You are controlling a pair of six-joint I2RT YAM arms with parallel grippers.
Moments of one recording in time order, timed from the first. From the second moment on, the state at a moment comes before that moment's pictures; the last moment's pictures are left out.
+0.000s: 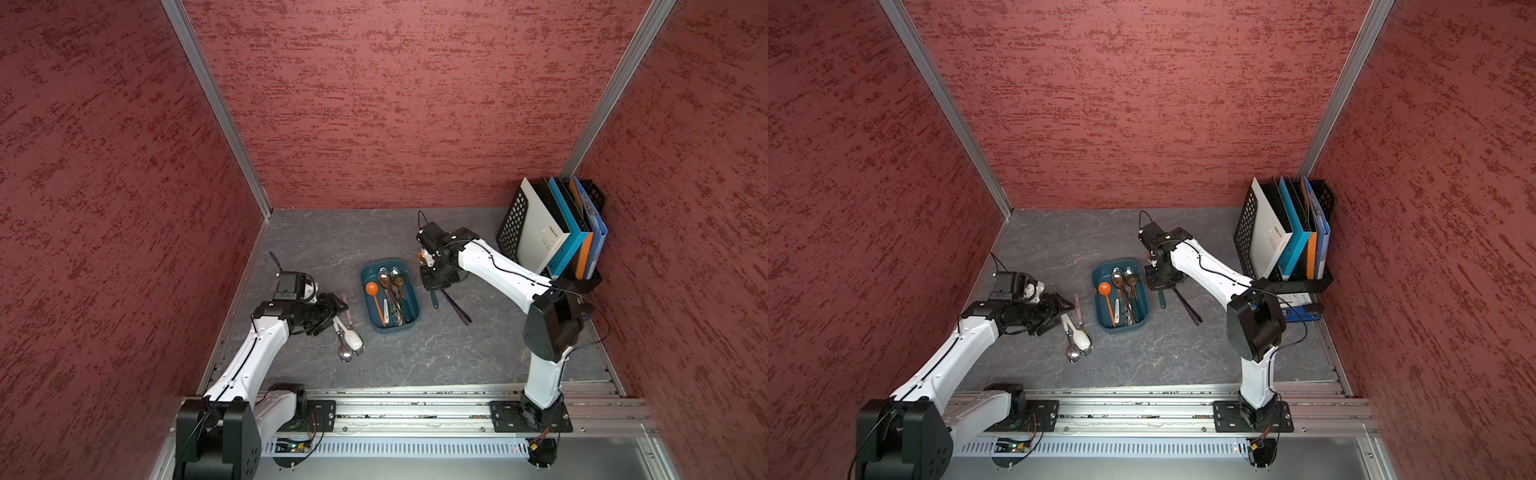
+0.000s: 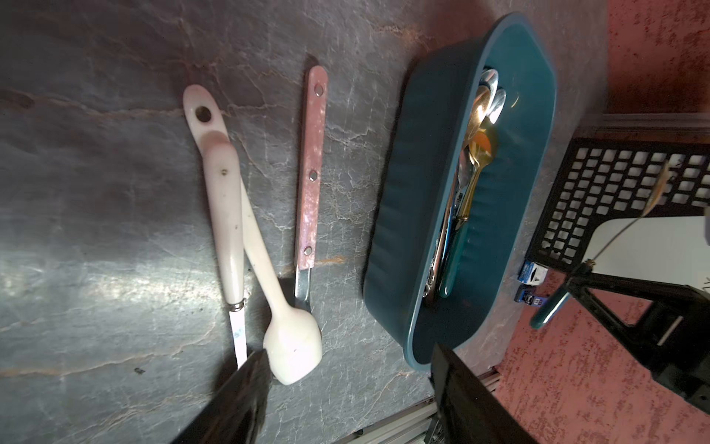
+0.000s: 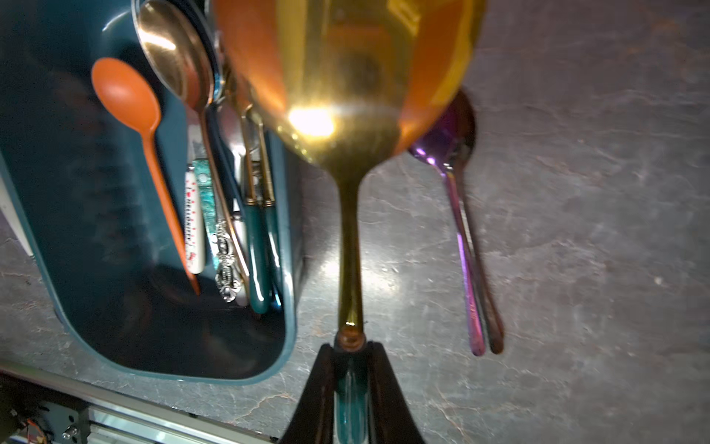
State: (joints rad) left arm -0.01 1.06 0.65 -0.67 0.53 -0.69; right arm 0.65 1.93 1.71 -1.15 -0.07 0.39
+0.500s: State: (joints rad) left arm 0.02 1.06 0.62 -0.67 0.58 -0.68; right arm 0.73 2.16 1.87 -1.15 -0.17 0.39
